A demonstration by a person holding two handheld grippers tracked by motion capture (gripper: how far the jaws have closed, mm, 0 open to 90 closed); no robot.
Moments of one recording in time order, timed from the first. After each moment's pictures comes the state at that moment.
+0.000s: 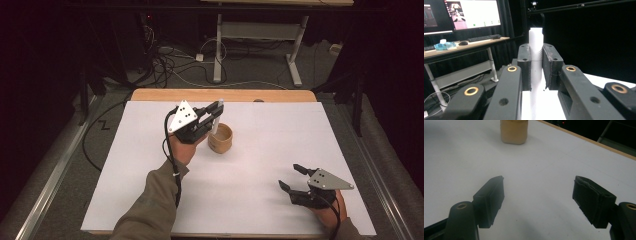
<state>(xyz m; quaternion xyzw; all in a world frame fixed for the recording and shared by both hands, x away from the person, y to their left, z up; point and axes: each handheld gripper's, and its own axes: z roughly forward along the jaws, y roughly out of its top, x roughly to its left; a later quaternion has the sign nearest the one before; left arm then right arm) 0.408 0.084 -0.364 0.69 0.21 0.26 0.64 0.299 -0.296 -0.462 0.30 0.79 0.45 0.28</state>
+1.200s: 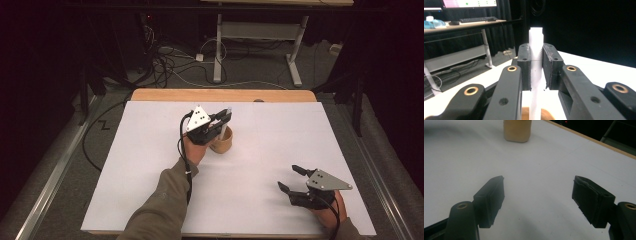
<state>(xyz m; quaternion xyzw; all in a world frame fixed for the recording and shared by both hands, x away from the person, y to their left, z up) 0.440 0.063 -0.416 0.72 0.24 0.22 0.62 0.299 -0.294 -0.462 0.29 0.80 0.45 0.27</state>
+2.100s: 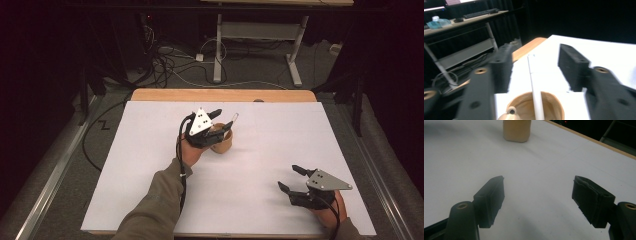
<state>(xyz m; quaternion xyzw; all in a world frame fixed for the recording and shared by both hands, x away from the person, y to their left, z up) 0.423 0.064 -0.400 0.76 0.21 0.28 0.55 0.298 -0.294 -0.462 0.29 0.80 0.45 0.27</state>
